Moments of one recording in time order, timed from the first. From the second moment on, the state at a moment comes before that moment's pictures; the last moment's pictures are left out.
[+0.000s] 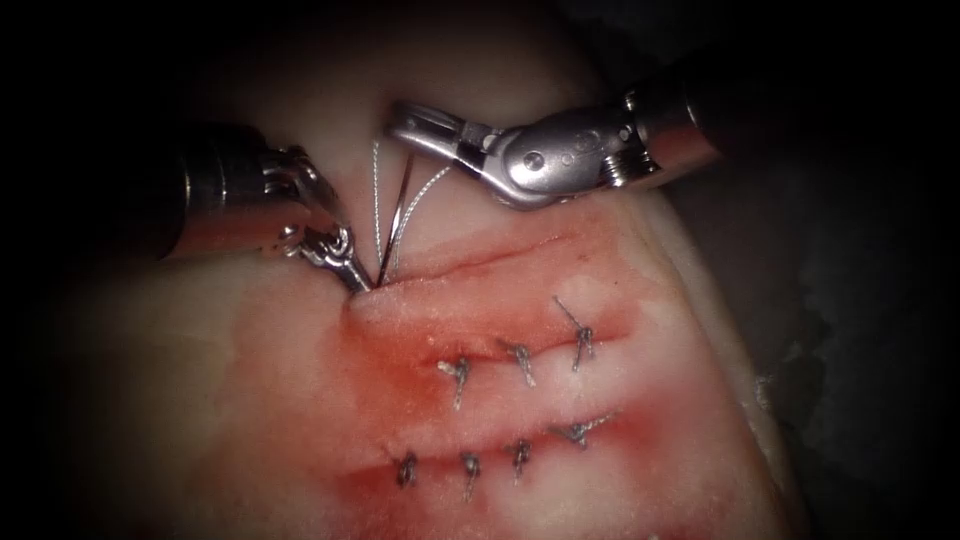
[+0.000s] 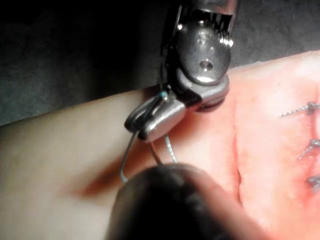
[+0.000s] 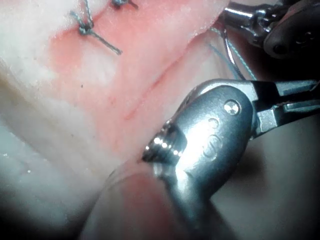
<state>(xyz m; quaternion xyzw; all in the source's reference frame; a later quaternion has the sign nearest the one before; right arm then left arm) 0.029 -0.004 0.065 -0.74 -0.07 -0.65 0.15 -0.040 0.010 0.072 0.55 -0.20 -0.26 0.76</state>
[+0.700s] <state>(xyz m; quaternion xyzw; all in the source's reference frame) 0.029 -0.004 0.065 -0.74 -0.03 -0.66 0.12 -0.040 0.010 0.071 0.56 -0.20 -0.26 0.76</state>
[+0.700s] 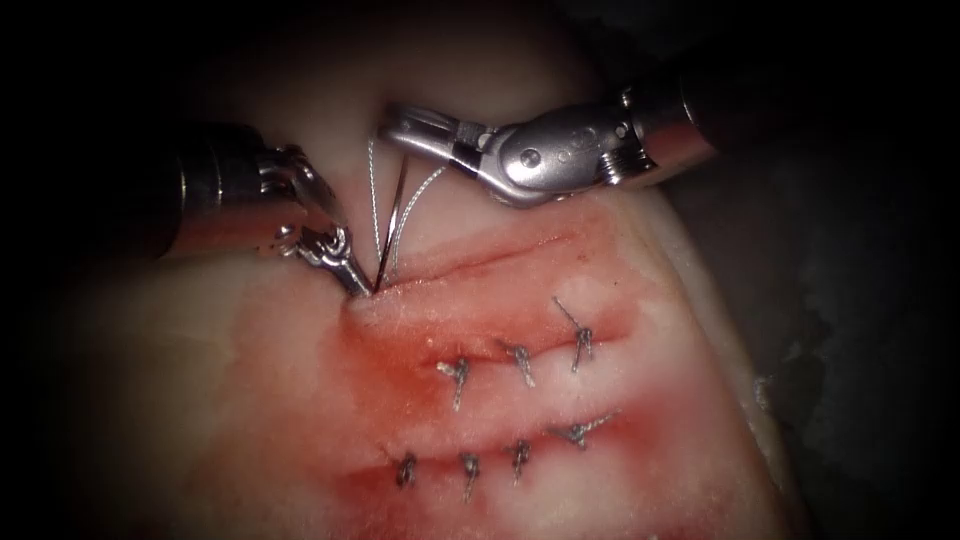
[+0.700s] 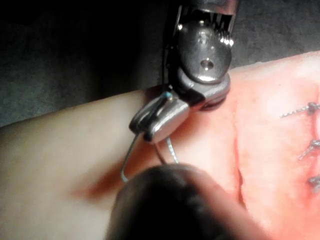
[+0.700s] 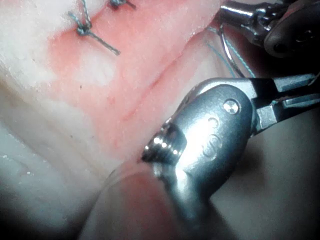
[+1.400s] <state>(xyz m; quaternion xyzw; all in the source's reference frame) 0.029 -0.004 0.065 -0.73 -0.04 -0.67 0.10 -0.040 0.010 0.071 0.56 -0.20 -0.26 0.76</state>
